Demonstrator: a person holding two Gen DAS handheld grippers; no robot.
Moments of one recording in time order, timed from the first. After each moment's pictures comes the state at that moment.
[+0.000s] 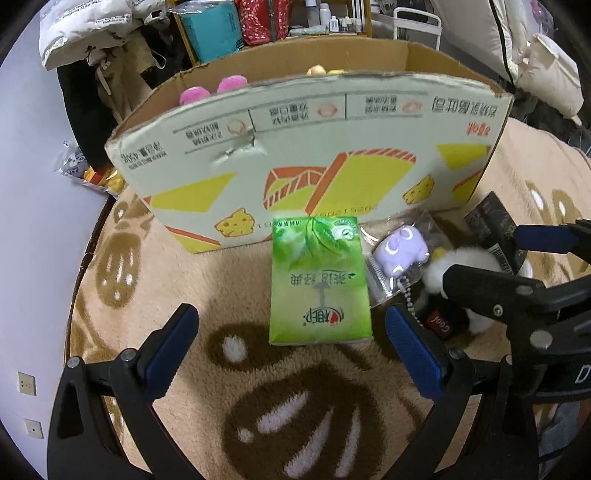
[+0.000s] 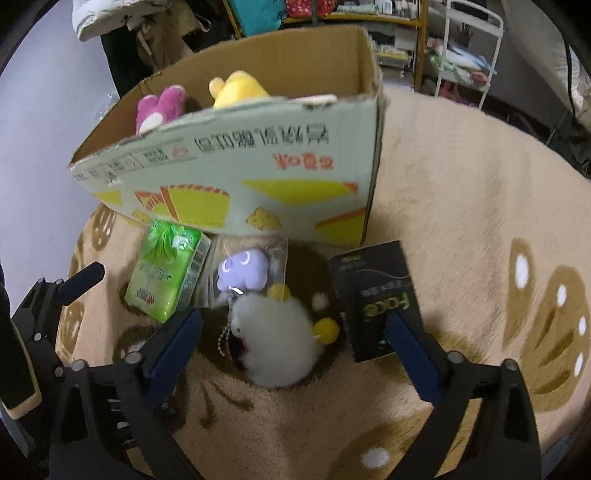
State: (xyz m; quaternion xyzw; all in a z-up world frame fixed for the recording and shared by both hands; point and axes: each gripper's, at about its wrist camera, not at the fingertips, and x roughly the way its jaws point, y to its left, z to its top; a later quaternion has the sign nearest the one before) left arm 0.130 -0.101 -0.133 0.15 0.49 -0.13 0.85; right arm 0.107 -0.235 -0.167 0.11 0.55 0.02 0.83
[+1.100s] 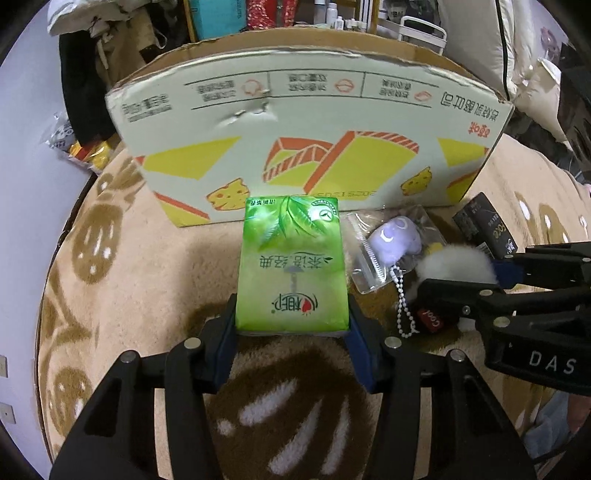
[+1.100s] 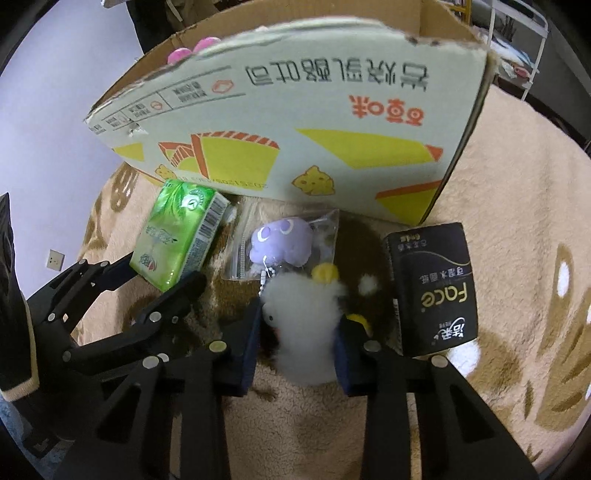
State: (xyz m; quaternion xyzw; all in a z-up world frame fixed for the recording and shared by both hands) left arm 0.129 -0.078 -0.140 0.09 0.50 -0.16 0.85; right arm 0.111 -0.209 -0.182 0.09 0.58 0.09 0.81
